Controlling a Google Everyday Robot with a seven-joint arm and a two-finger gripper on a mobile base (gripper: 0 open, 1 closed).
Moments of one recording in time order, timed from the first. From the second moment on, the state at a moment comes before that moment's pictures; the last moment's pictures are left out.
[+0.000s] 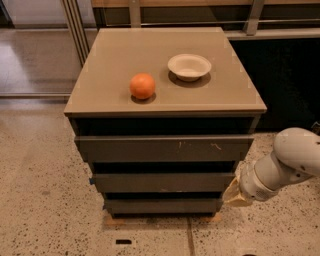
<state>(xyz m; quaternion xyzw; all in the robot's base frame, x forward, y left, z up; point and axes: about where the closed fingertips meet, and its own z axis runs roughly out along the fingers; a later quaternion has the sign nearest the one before) 0.424 -0.208 0.625 -0.60 0.77 0.16 0.15</state>
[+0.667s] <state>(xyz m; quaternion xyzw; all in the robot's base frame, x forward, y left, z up) 0.519 -0.221 0.487 -0.58 0.77 0.14 0.21</state>
